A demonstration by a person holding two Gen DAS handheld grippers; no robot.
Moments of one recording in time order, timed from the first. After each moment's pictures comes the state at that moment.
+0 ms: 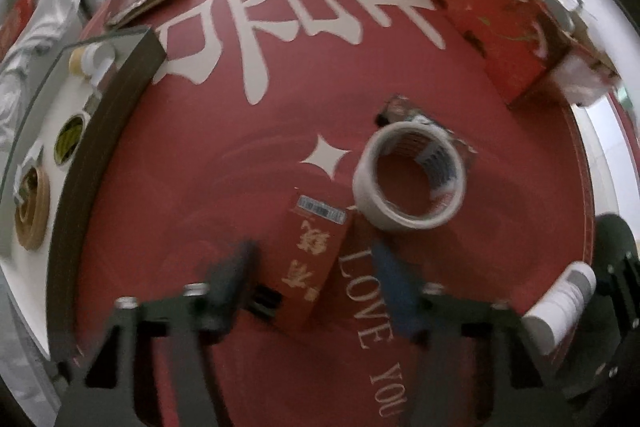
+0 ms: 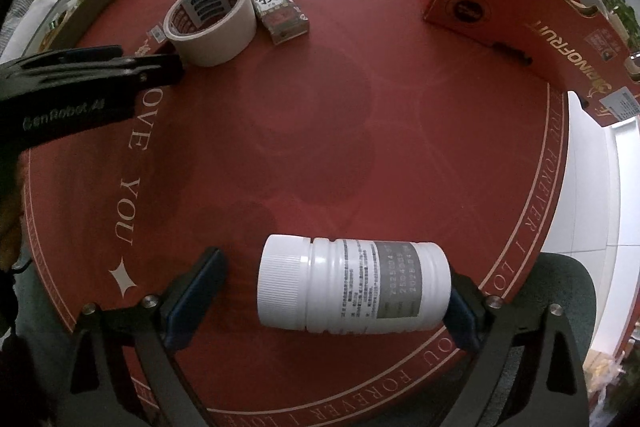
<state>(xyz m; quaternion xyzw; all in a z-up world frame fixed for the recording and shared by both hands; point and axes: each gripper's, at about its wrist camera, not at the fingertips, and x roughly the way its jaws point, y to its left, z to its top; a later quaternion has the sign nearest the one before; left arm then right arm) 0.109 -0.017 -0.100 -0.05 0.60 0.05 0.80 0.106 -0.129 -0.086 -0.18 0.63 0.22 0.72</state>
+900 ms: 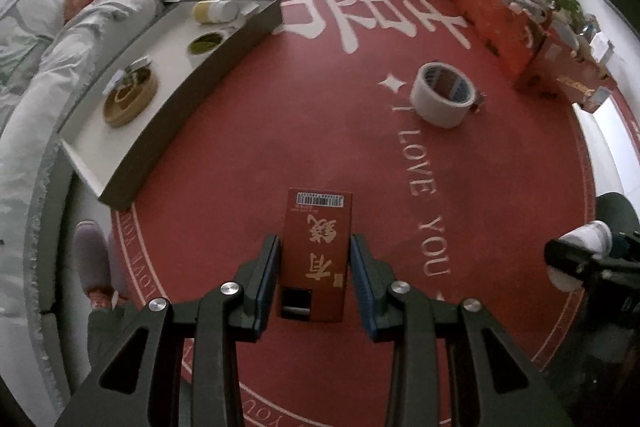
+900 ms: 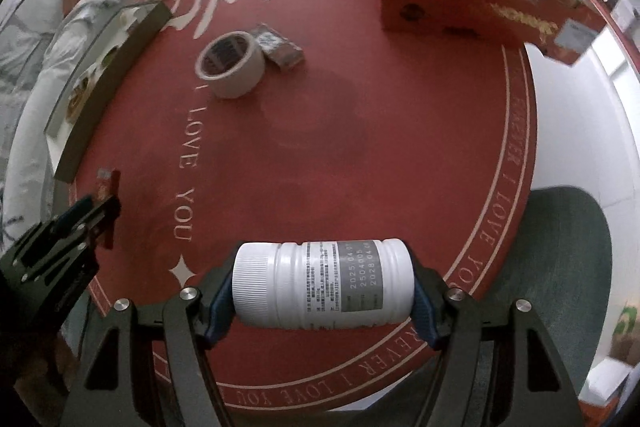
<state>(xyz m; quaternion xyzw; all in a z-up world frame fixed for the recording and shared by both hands) -0.013 -0.012 -0.066 -0.08 0.55 0.17 0.82 0.069 -0.193 -0.067 -0.05 0.62 0.20 0.76</state>
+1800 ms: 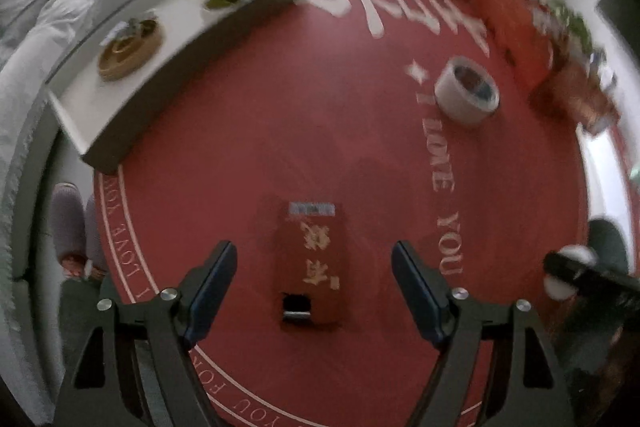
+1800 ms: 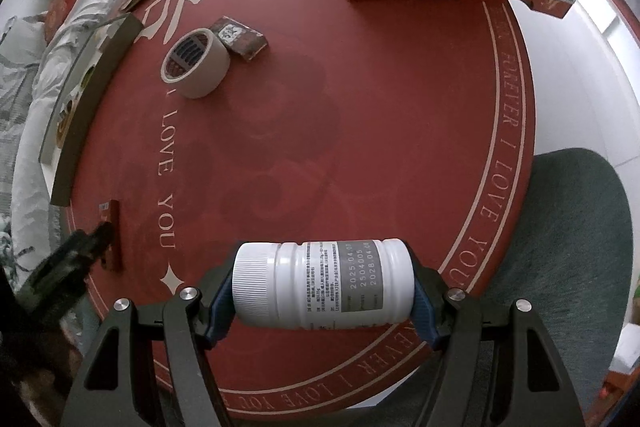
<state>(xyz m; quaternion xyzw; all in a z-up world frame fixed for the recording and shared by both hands) -0.011 0.010 -0.078 -0.13 0.57 0.16 0.80 0.087 -0.206 -0.094 -0.01 0.65 0.18 0.74</state>
